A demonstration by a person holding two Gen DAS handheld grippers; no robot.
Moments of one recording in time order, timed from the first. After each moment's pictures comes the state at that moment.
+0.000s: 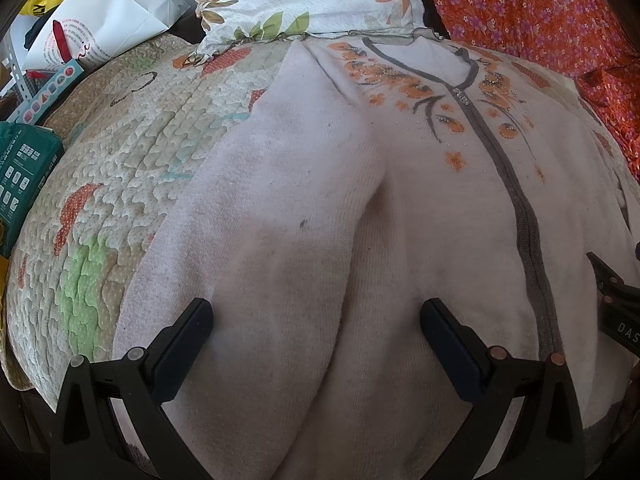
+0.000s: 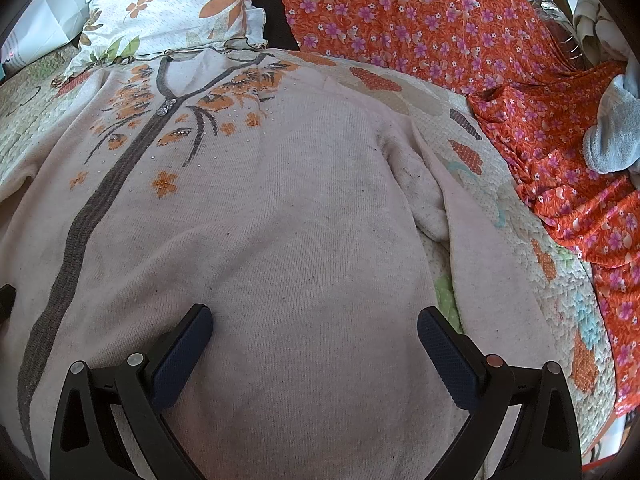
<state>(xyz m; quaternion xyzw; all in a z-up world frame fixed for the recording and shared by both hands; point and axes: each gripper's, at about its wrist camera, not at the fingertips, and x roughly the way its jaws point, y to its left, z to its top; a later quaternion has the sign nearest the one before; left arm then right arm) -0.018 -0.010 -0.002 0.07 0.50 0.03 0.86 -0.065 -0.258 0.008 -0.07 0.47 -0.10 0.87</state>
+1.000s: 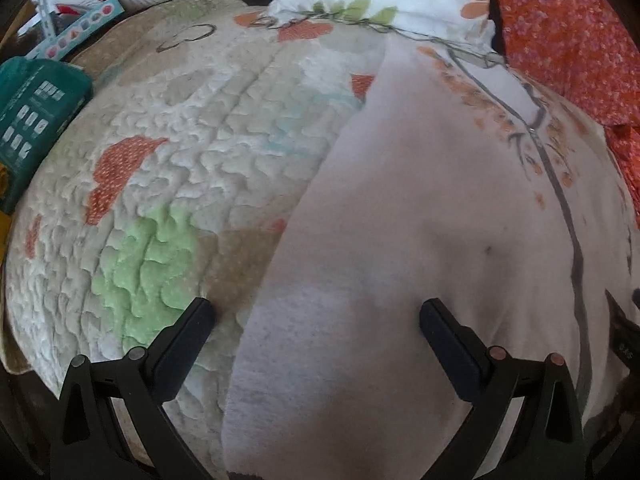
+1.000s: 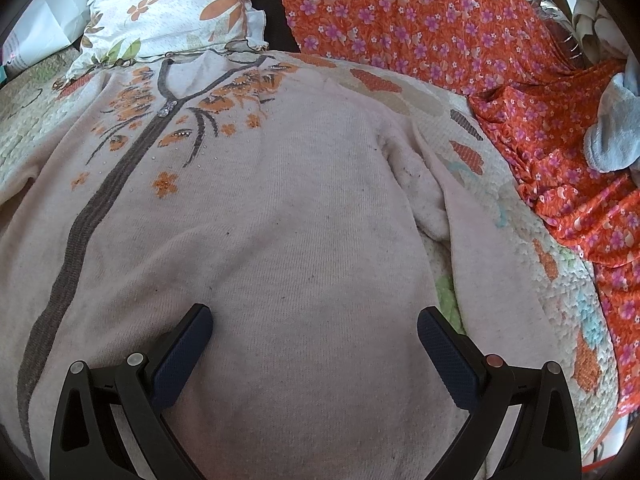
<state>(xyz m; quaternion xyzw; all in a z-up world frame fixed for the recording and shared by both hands) -0.031 0.074 0.014 -0.01 0.55 0.04 0.83 -0.066 -0.257 0.006 -0.07 0.47 -0.10 0.88</state>
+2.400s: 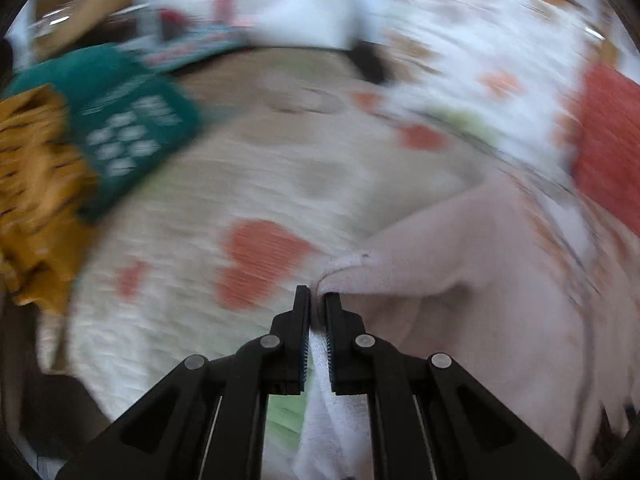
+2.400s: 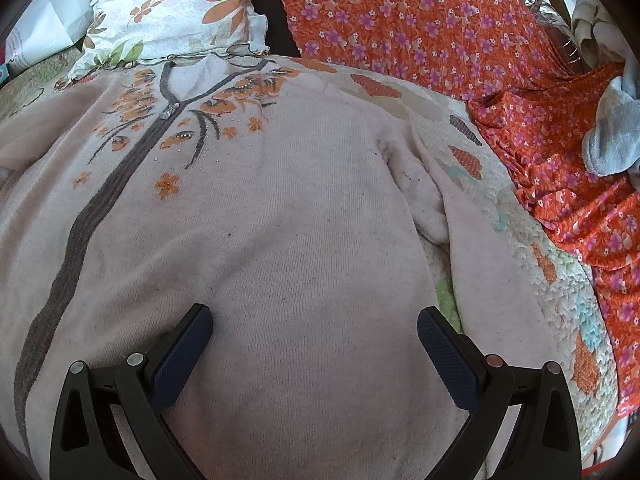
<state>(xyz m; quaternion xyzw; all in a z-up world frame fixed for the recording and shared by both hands) -0.058 0.174 0.088 -0.10 0.42 0.21 0.88 -0.067 -0.256 0.006 -0.07 0.46 -0.10 0.88</state>
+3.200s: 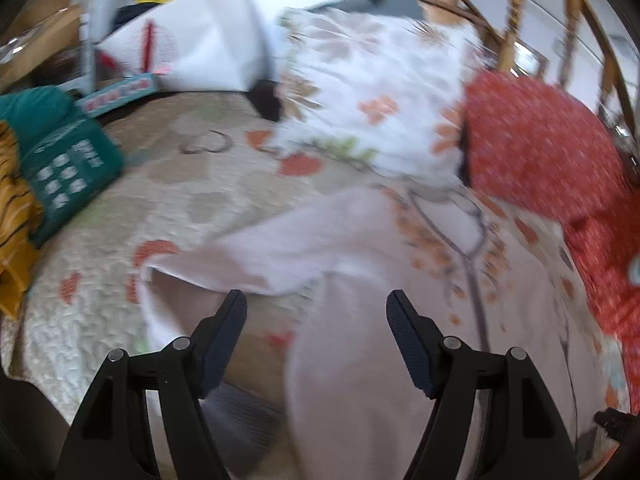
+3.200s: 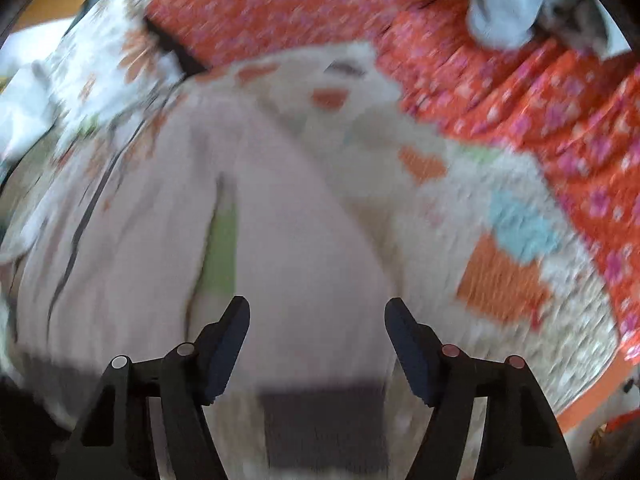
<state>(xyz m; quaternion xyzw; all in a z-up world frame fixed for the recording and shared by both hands) -0.083 0.058 0.121 -0.09 0.36 0.02 0.93 -0.180 -0.428 0.052 0.09 0.50 -0.06 0.86</state>
